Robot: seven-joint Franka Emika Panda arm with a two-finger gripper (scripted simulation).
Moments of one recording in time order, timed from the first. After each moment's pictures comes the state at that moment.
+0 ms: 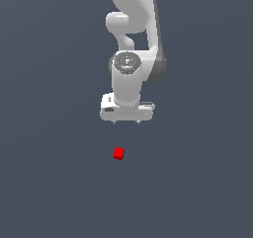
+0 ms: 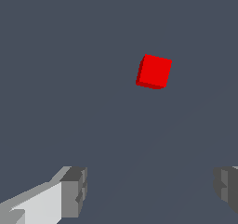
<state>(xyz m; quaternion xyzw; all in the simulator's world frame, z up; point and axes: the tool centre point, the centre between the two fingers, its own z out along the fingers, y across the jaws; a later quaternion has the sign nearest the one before) -0.006 -0.001 0.149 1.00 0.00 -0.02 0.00</state>
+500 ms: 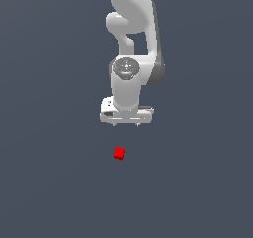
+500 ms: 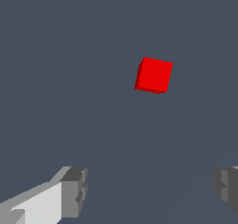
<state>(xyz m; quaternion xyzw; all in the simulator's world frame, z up) 0.002 -0.003 0.137 1.00 -0.01 -0.02 0.00</state>
